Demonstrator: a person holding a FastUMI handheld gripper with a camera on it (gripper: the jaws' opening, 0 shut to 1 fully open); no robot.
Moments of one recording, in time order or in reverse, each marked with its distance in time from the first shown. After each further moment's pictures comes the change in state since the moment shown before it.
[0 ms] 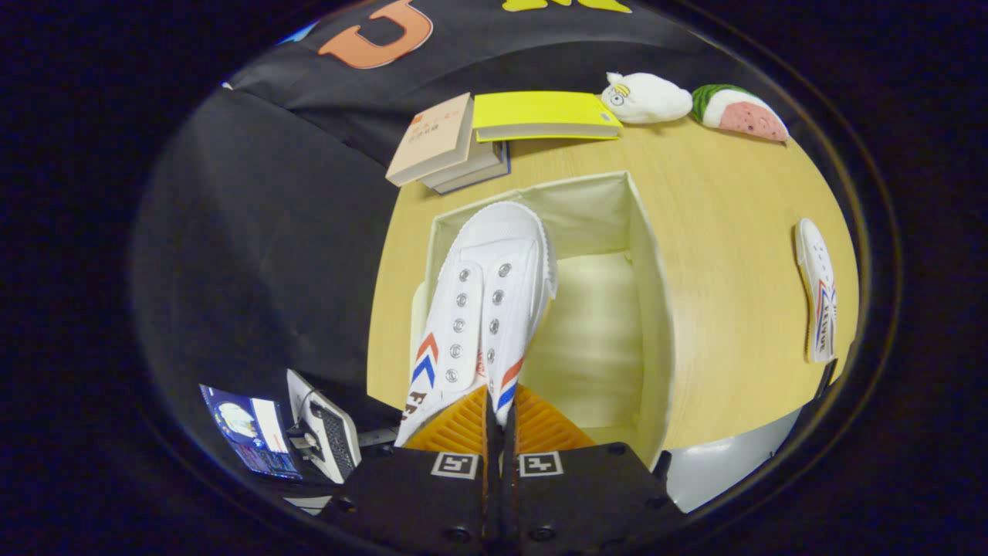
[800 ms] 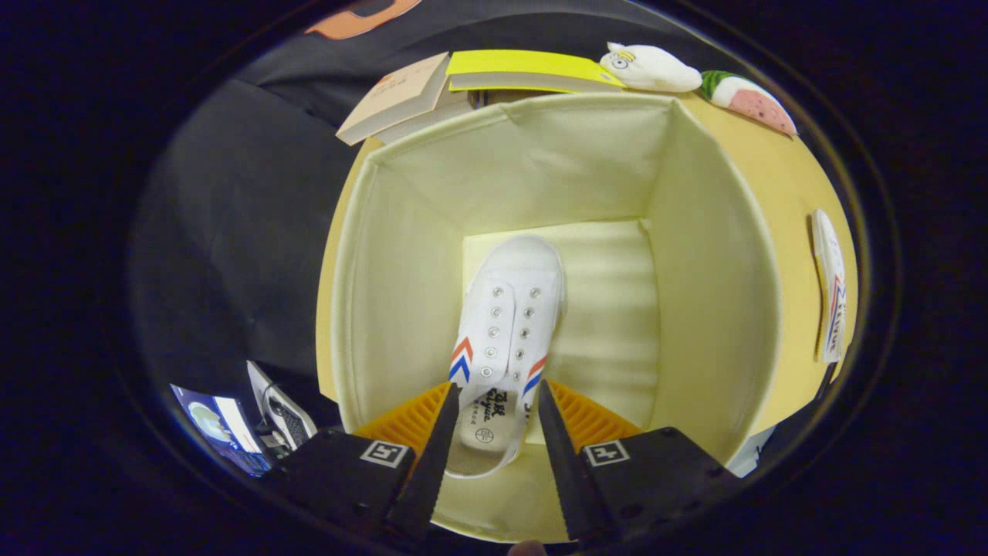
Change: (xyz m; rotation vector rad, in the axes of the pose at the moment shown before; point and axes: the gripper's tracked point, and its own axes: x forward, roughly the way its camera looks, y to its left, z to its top) arm 0.040 -0.013 0.001 -0.041 -0.008 -0.095
